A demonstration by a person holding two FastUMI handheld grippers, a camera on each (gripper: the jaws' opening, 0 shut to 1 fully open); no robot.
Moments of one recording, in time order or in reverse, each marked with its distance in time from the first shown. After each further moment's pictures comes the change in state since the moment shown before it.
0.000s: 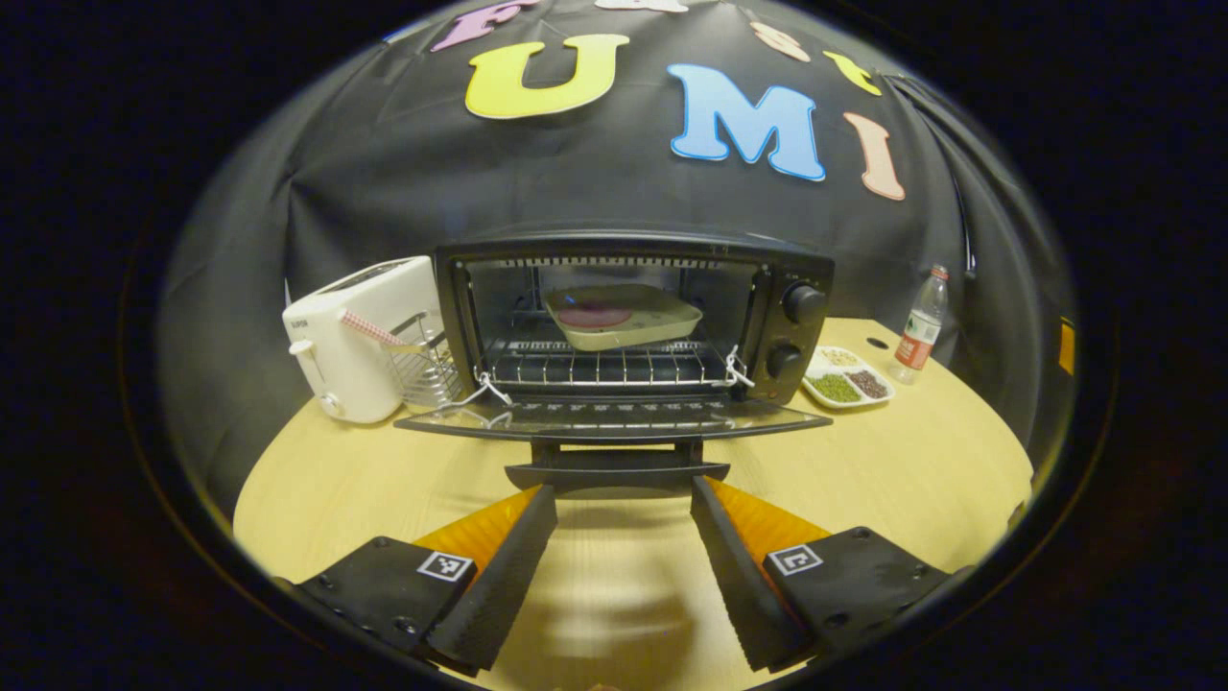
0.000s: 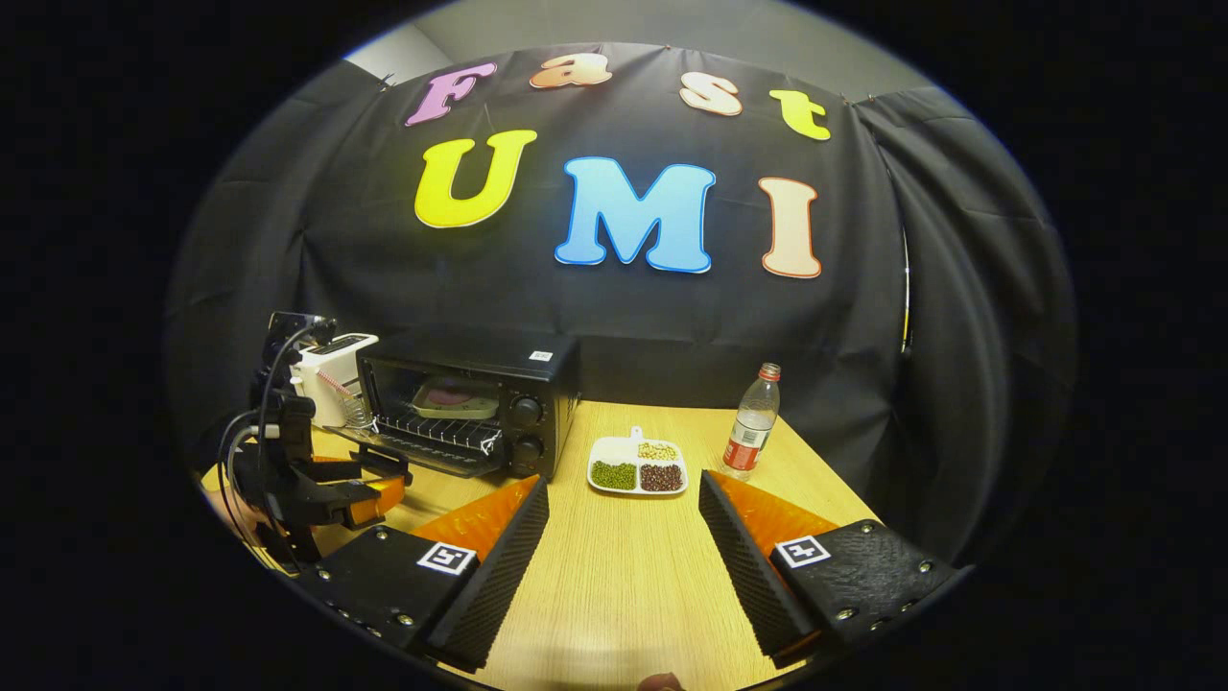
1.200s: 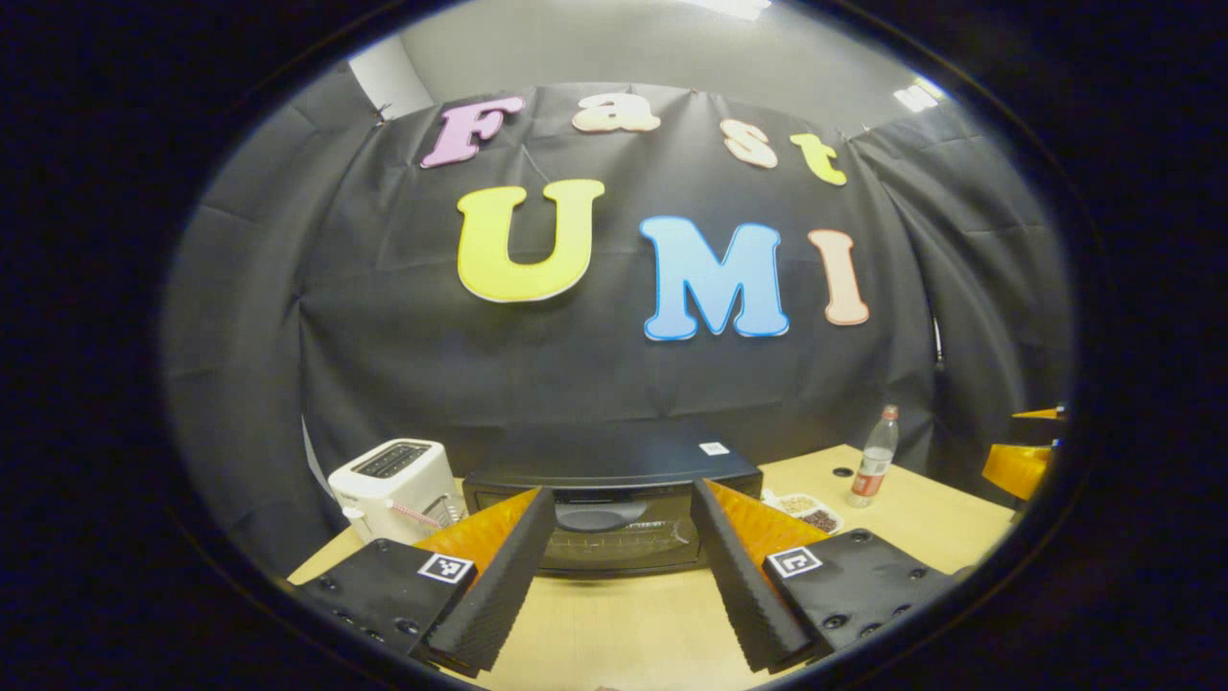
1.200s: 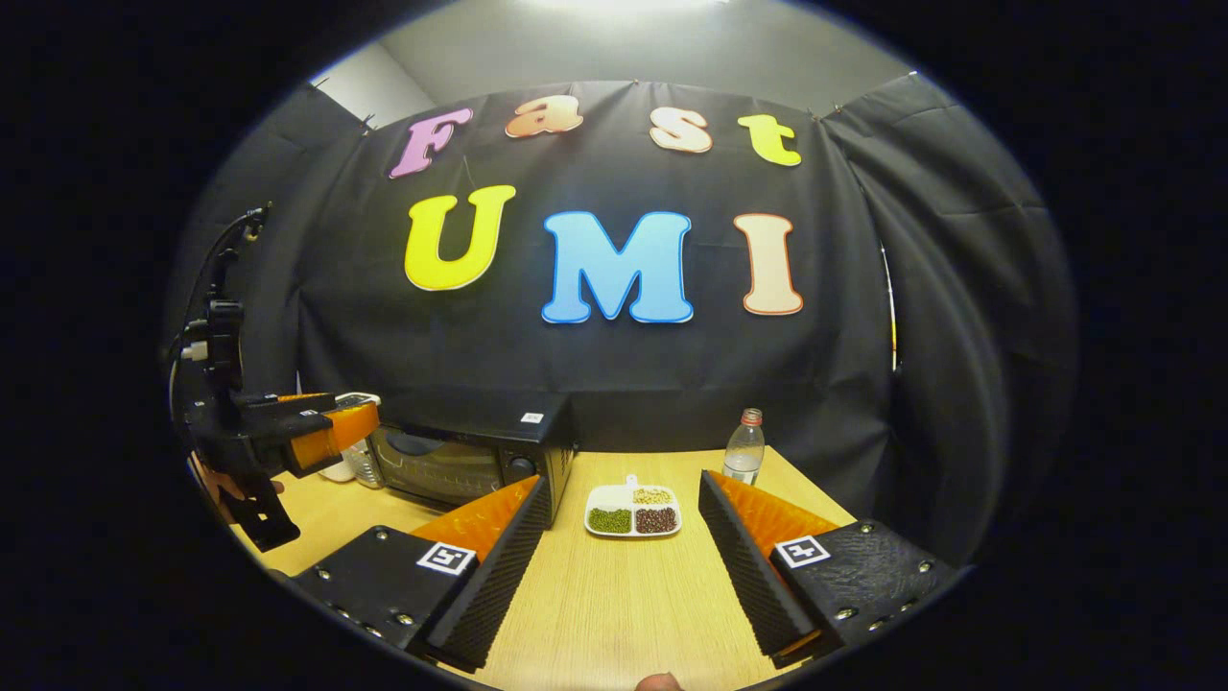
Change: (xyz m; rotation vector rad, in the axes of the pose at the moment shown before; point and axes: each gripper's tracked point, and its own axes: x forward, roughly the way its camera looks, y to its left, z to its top) left arm -0.133 -0.034 0.159 0.036 -0.443 -0.004; right arm -0.025 -0.023 0.050 0.078 -0.168 0.017
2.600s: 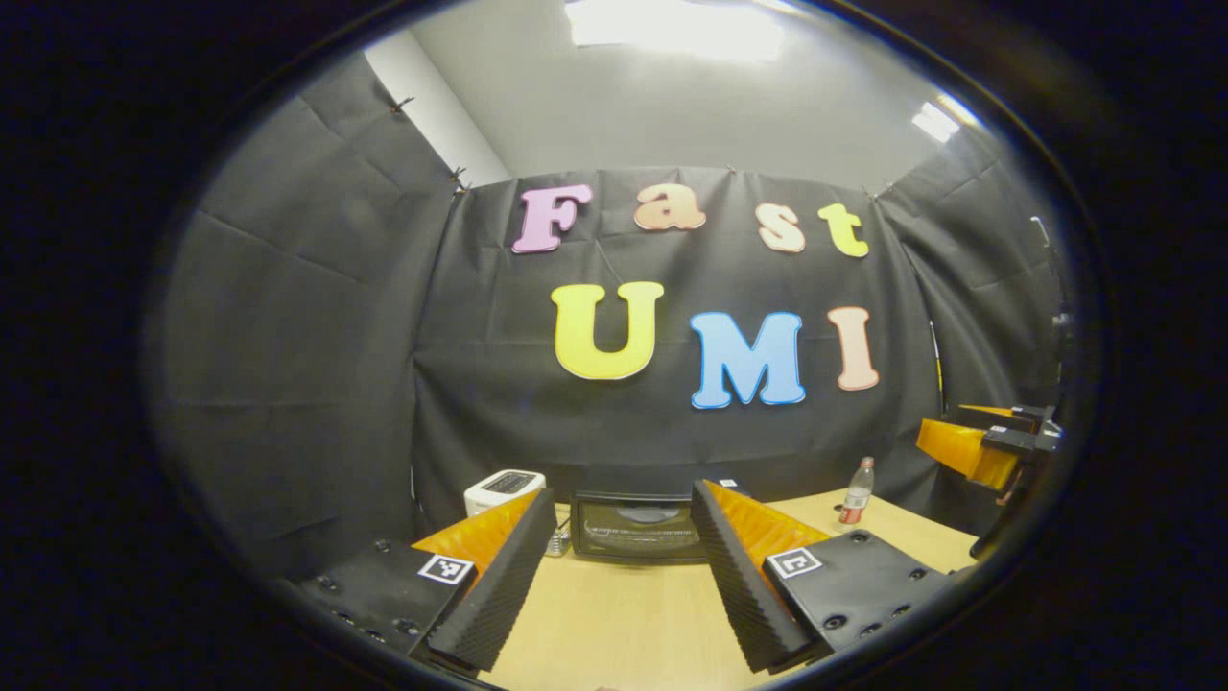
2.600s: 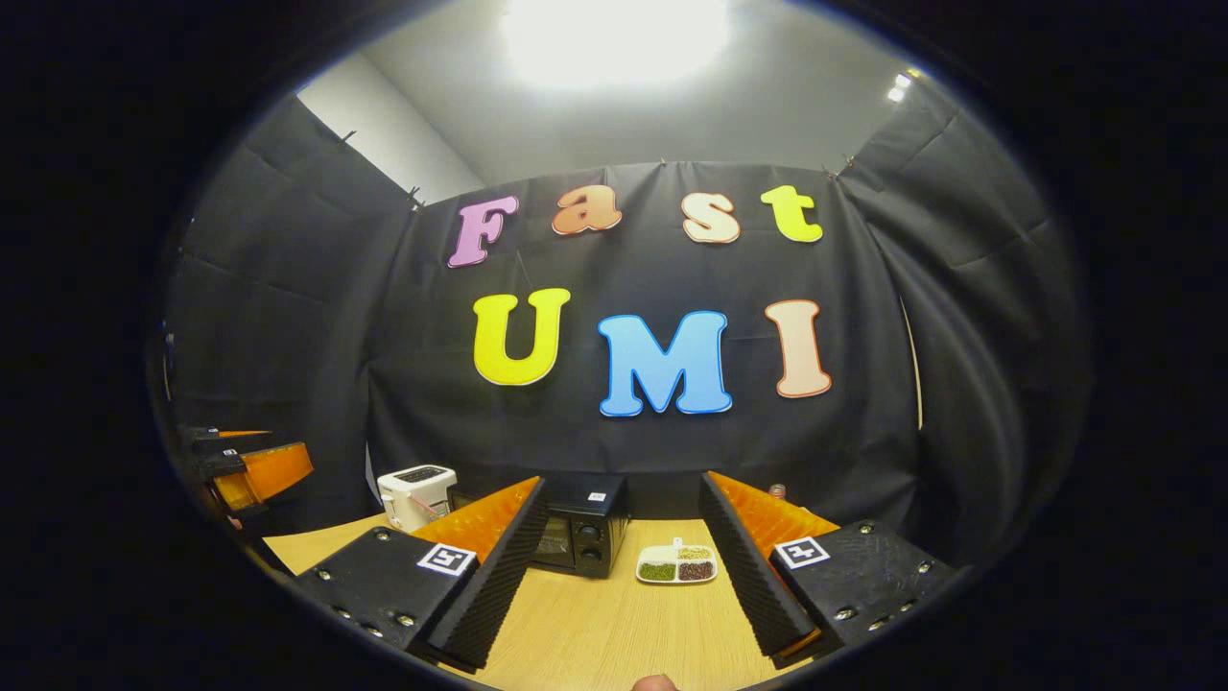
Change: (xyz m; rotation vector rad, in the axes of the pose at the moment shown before) left arm -0.234 0.034 0.071 -0.021 -0.144 0.187; right arm -0.090 0.033 0.089 0.025 -0.234 0.150
